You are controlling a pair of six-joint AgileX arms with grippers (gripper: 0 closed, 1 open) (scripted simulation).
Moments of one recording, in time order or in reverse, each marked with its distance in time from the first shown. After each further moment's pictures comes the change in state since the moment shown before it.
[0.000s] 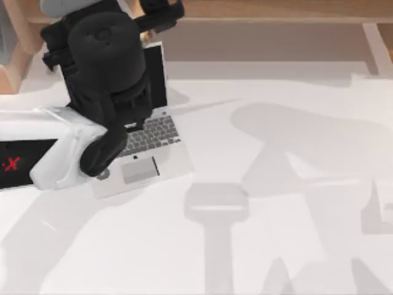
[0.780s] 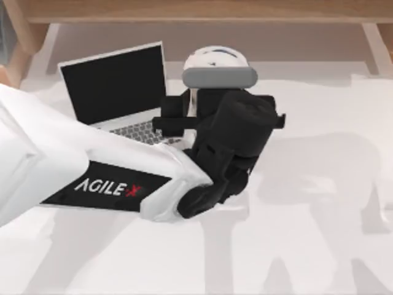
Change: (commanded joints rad) left arm -0.271 0.285 0.147 -0.365 -0.007 -0.102; right arm 0.000 0.000 0.000 0.000 0.000 0.000
